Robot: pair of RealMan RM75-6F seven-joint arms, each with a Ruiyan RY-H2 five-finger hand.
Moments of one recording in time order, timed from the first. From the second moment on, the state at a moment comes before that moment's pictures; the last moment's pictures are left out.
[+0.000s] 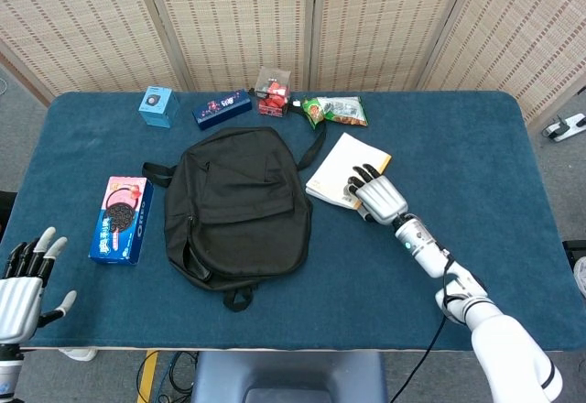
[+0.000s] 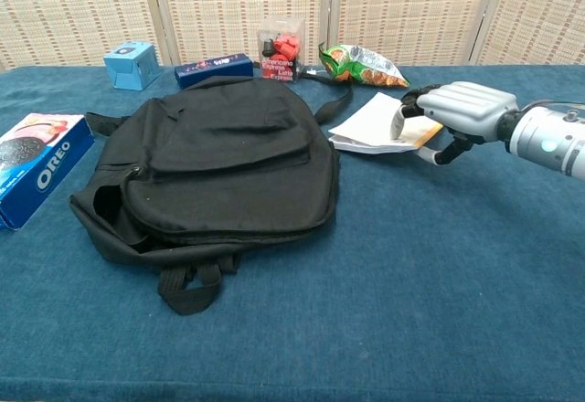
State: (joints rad) left arm -0.08 -1.14 -0.04 -1.61 1.51 1.51 0.11; right arm 0.83 -1.87 0.00 -0.41 -1.62 0.97 0.41
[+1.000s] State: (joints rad) left arm -0.08 -1.15 -0.04 -1.60 1.51 1.51 0.08; right arm 0.90 -1.89 0.12 -0.39 -1.50 0.99 0.39
